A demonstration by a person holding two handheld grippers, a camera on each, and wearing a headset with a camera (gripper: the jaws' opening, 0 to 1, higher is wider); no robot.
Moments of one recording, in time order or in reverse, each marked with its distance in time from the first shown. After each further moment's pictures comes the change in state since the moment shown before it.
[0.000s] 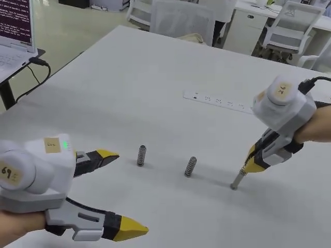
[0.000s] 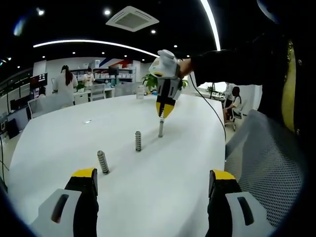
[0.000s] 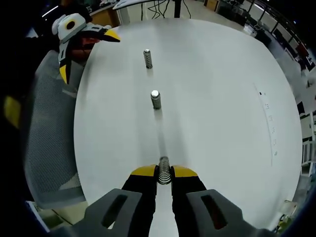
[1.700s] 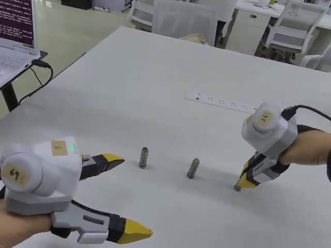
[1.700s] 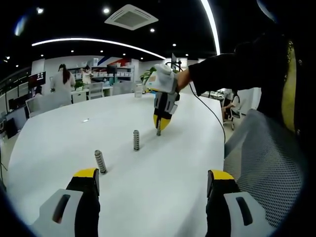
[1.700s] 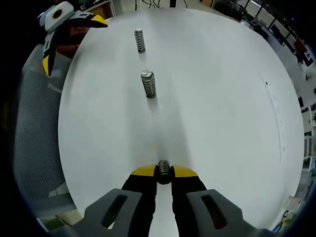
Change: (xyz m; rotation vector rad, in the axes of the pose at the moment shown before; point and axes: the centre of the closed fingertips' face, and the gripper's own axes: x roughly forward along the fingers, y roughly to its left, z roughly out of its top) left arm 0.004 -0.002 -0.001 -0.002 0.014 -0.017; right arm 0.046 -0.006 -0.015 0.025 0.028 -0.031
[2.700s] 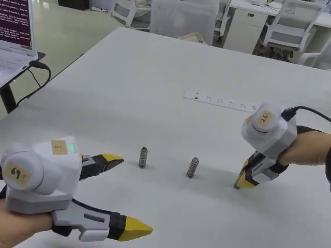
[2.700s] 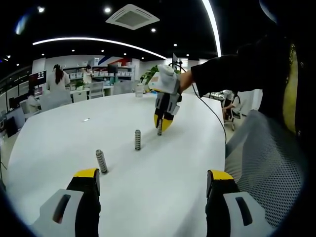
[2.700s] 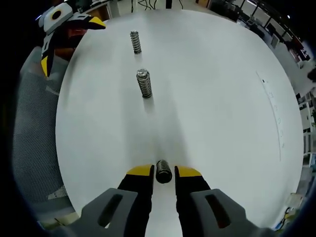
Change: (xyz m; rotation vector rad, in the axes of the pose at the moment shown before) left arm 0.002 0.004 0.000 -0.009 0.000 0.002; right arm 0.002 -0.006 -0.001 0.023 -0.021 -0.022
